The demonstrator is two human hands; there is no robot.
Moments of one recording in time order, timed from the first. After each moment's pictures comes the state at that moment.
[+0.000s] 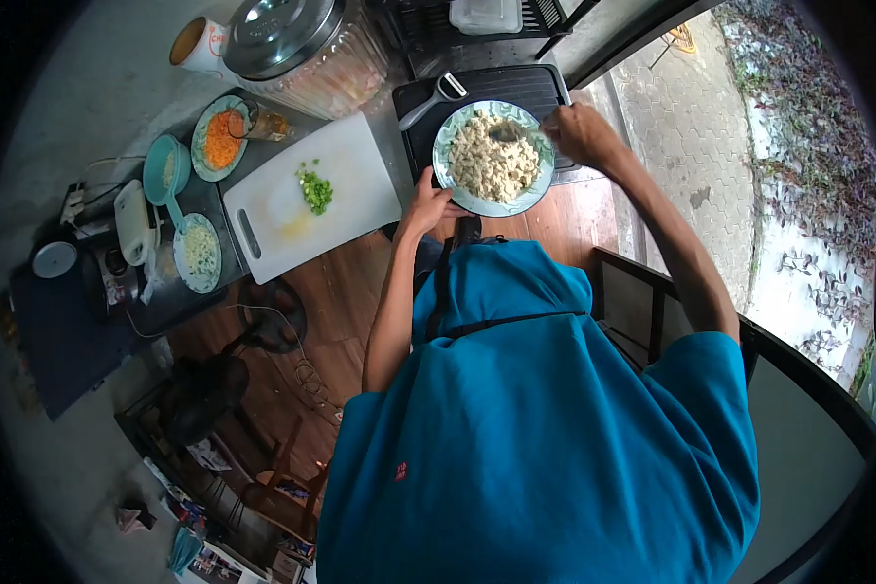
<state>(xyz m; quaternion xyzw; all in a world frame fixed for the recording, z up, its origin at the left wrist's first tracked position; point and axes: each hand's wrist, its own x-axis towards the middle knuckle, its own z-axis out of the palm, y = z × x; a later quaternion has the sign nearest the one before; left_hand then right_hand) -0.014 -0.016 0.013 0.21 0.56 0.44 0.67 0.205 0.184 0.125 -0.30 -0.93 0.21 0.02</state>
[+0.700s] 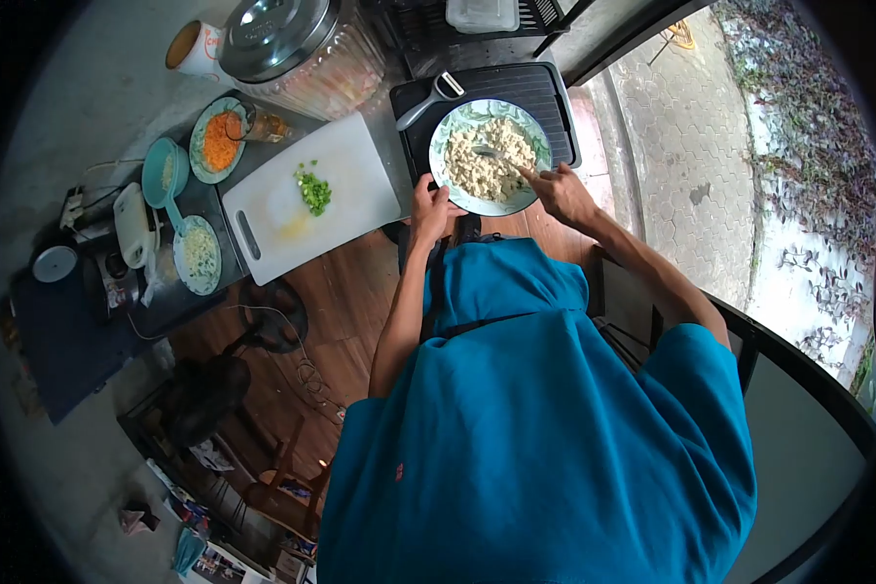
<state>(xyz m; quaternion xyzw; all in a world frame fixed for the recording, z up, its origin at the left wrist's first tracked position) 0.009 -0.025 0.000 0.19 0.60 0.54 0.56 0.242 0.103 0.053 -0.23 -0.96 0.14 0.02</state>
